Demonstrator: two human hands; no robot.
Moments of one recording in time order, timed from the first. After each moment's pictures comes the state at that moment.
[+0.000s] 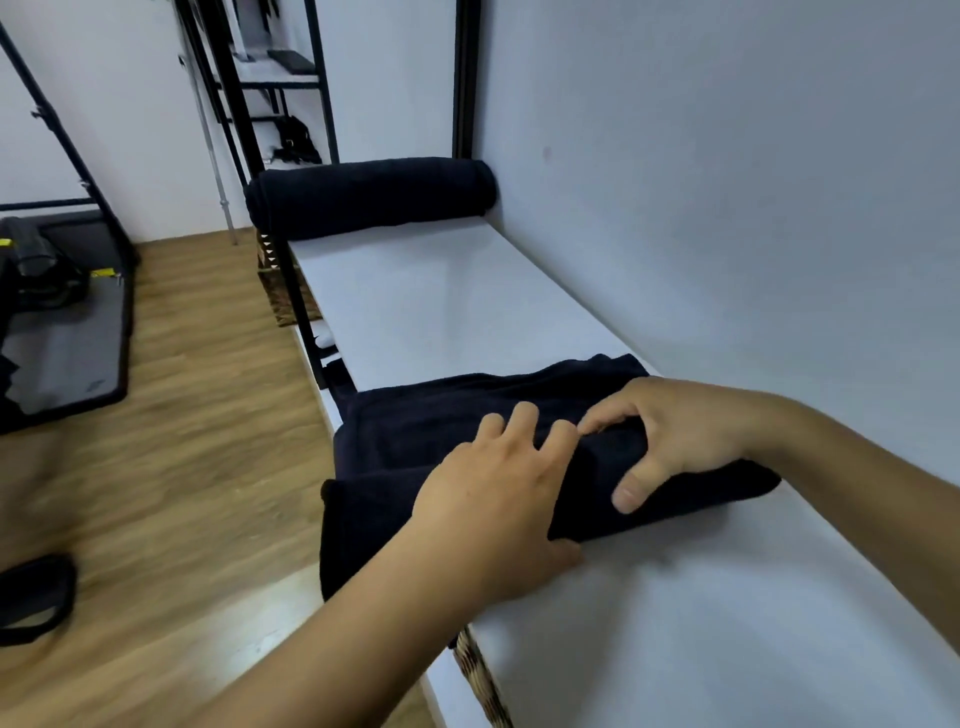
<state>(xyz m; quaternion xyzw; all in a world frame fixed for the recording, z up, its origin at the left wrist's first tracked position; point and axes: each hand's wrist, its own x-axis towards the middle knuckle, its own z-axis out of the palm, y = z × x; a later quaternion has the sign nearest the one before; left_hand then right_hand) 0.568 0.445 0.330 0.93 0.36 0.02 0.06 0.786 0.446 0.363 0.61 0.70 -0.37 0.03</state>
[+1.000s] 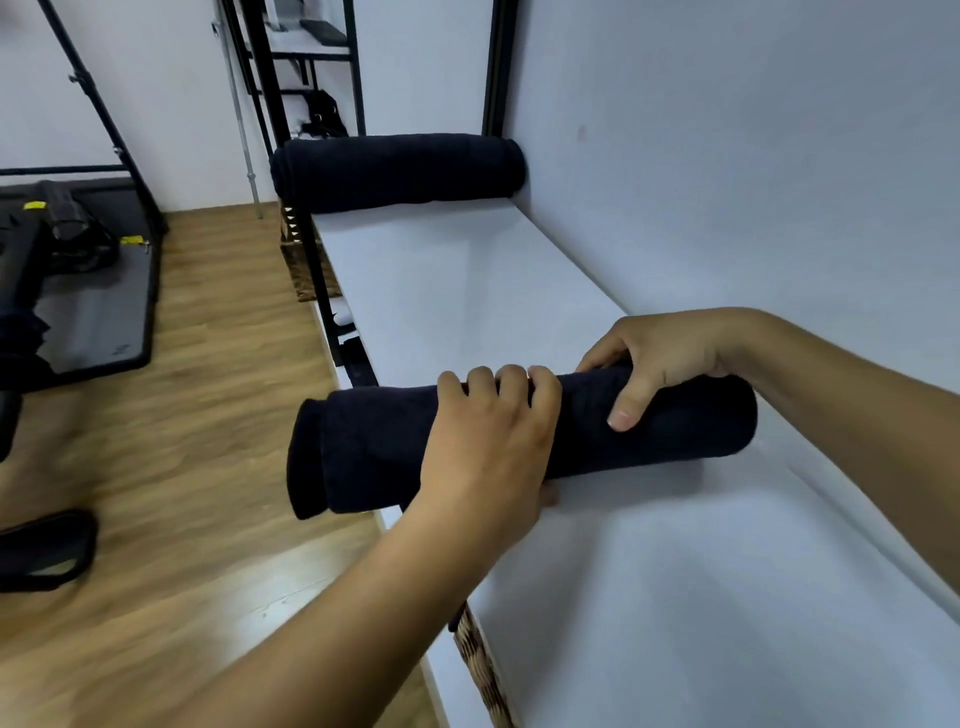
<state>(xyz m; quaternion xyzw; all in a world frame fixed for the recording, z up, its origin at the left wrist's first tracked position) 0.577 0.466 0.306 0.88 0.45 0.04 -0.13 0.797 0.519 0.364 0.61 0.65 -0.46 0.06</state>
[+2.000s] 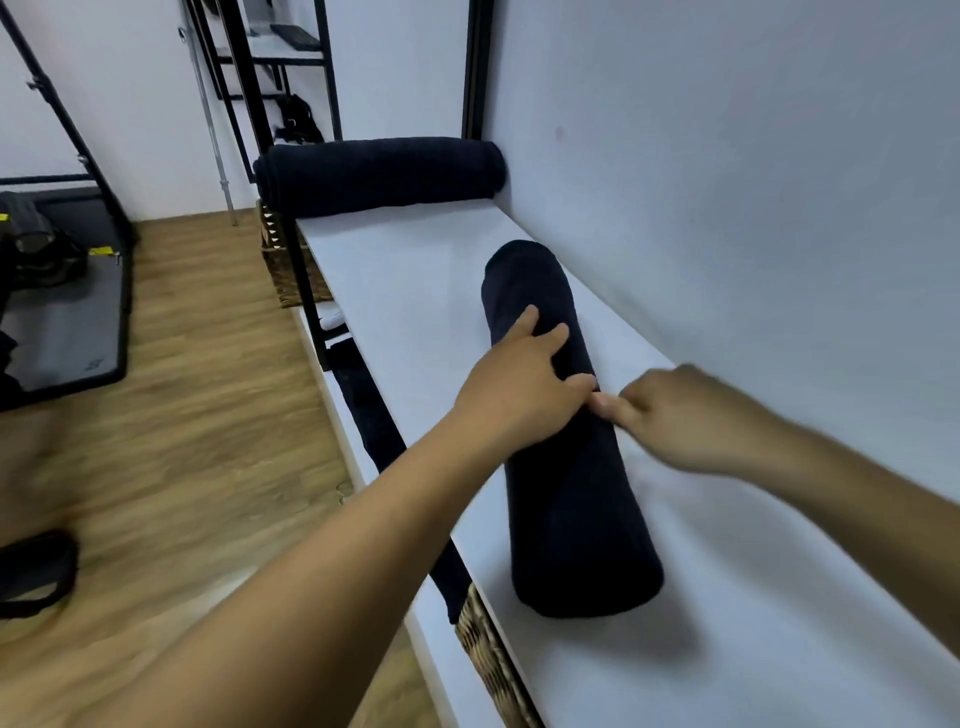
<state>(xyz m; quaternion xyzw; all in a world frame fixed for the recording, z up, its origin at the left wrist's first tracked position) 0.606 0.500 0.321 0.81 0.46 0.15 0.32 0.738 0.424 0.360 0.79 0.52 -0.28 -0.14</state>
